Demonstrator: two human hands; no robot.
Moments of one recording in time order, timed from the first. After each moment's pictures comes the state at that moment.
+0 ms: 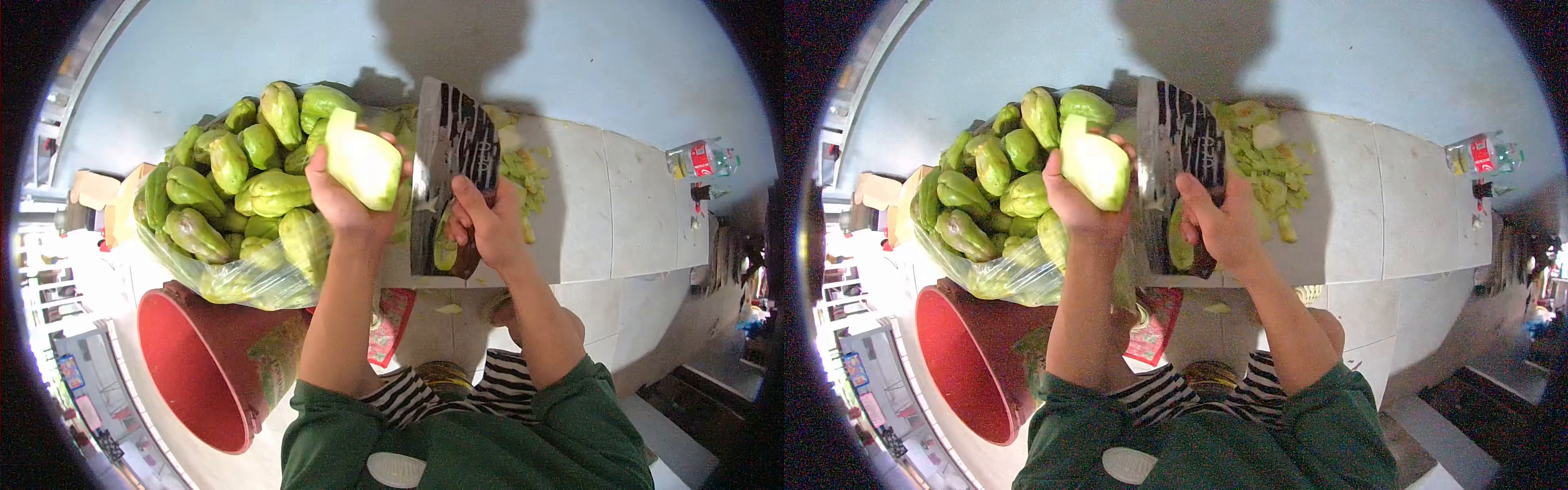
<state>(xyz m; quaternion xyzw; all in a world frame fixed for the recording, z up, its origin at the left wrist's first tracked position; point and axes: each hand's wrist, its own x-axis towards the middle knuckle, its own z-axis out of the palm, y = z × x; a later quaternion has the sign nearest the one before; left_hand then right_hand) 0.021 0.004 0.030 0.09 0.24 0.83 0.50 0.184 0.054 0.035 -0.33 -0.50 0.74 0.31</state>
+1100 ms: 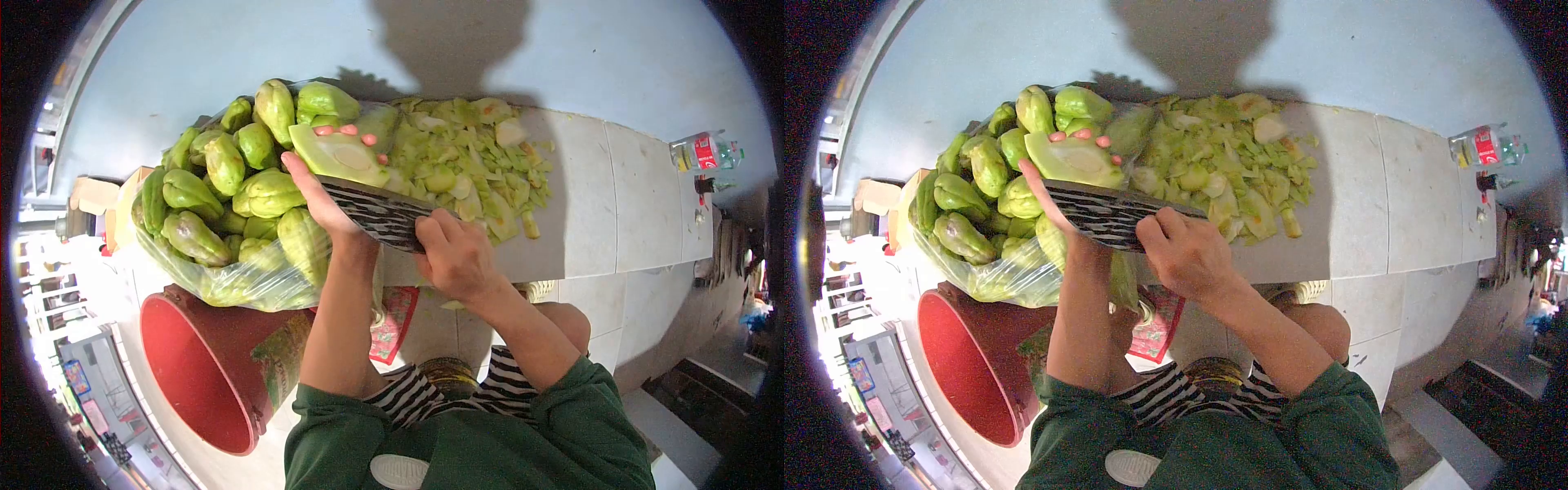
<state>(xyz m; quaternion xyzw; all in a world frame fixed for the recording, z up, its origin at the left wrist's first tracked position) -0.002 0.003 -0.007 0.16 0.14 0.87 0.45 0.178 0.018 0.017 -0.20 -0.91 0.19 0.29</state>
